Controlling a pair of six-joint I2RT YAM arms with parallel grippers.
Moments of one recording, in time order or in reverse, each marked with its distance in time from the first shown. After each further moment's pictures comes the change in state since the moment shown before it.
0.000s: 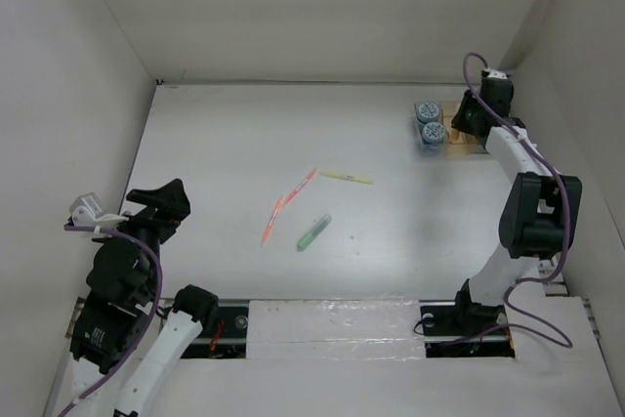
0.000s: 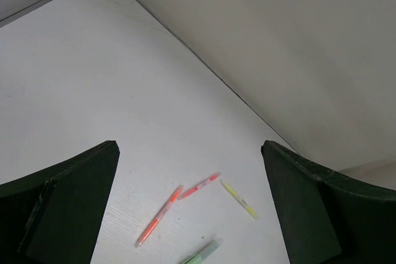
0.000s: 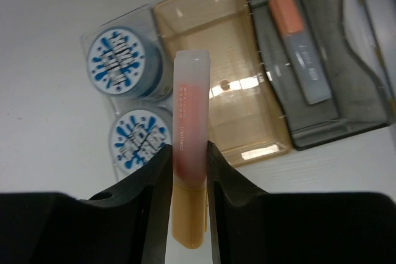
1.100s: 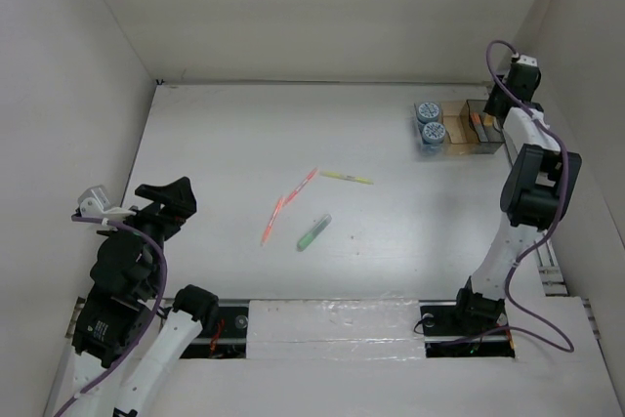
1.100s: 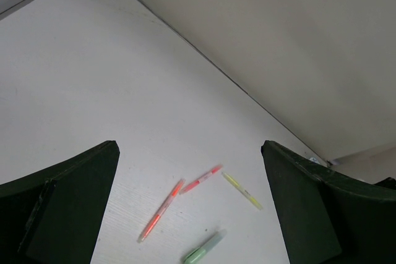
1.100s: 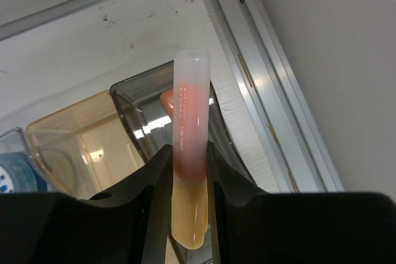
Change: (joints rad) left arm 0.000 0.032 0.000 0.018 0.049 0.035; right arm -0.183 0.286 0.309 0.044 0.088 -0.139
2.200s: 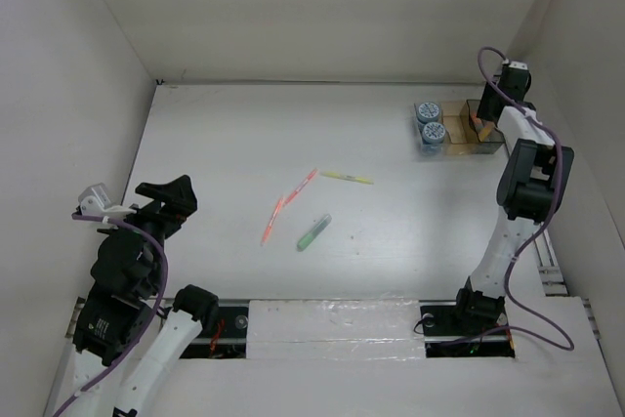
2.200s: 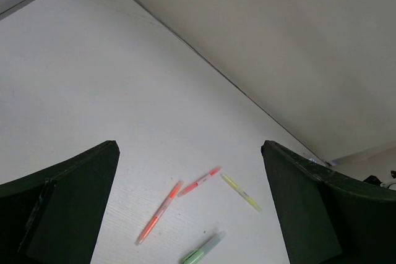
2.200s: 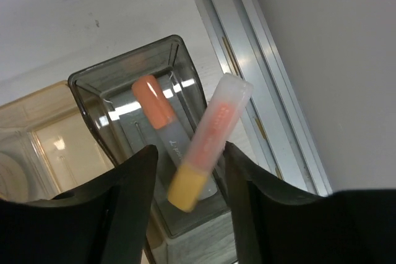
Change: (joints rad) left arm 0.000 0.010 0.000 0.015 0.000 0.002; right arm 0.013 0.095 0.059 -0.052 0.080 -0.073
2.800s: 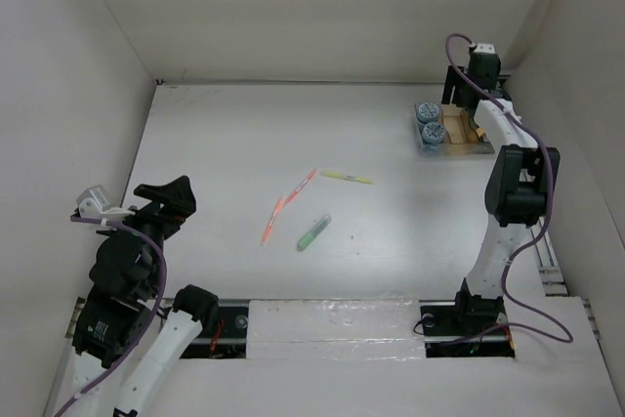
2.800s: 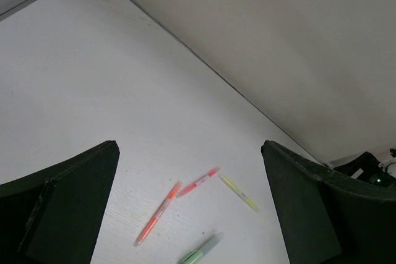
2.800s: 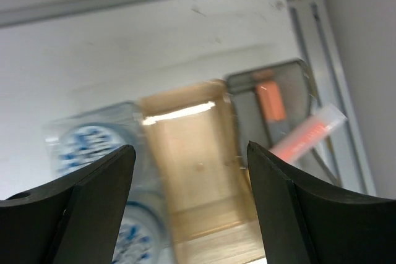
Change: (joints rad) left arm 0.000 -0.013 -0.003 0.003 0.000 0.000; right arm 0.157 -0.061 0.018 -0.035 0.031 0.003
